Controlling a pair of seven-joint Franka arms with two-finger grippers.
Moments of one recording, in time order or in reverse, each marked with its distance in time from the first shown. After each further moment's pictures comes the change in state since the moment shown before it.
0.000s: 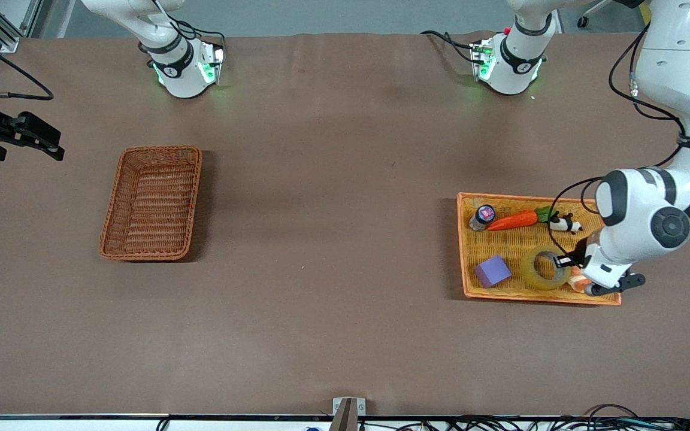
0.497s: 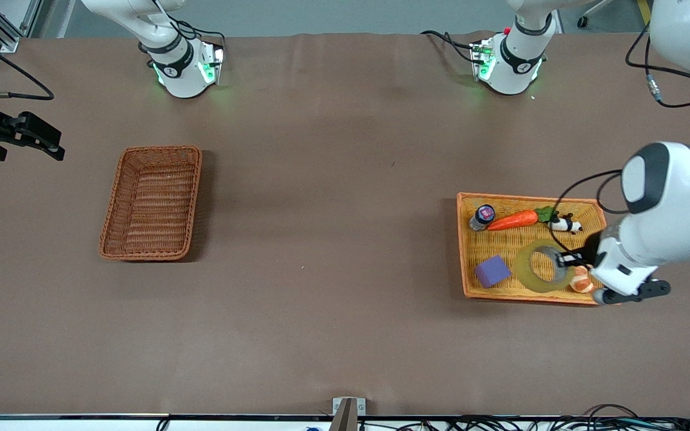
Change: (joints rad) left arm -0.012 -0.093 -0.239 0.262 0.000 -0.345 -0.092; right arm 0.002 0.000 0.000 0.000 0.000 0.000 0.000
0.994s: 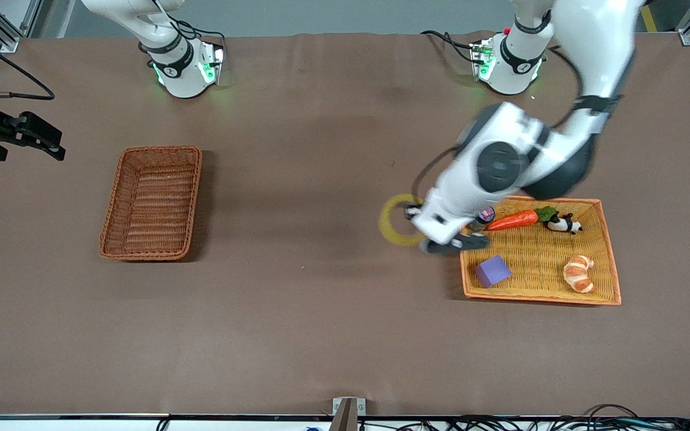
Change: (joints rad) left arm -0.335 0.088 -0.146 0.007 0.001 0.002 -0.441; right arm 0.001 0.000 0.000 0.000 0.000 0.000 0.000
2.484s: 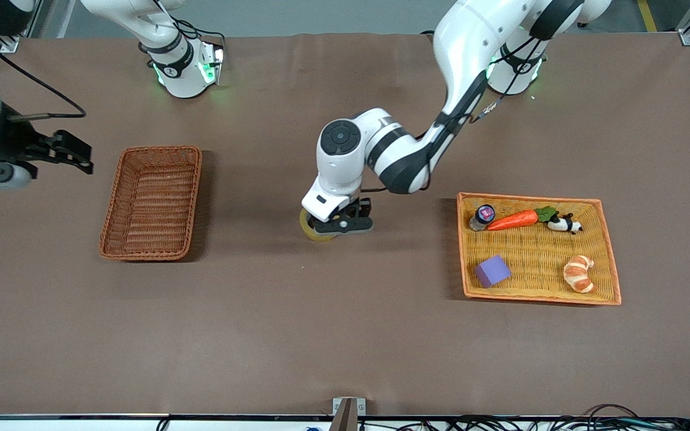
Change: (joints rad) left arm -0.448 0.157 0.327 0.175 0.128 0.195 -0.174; right arm 0.087 0.077 0.003 -0.004 0.026 0.057 -0.027
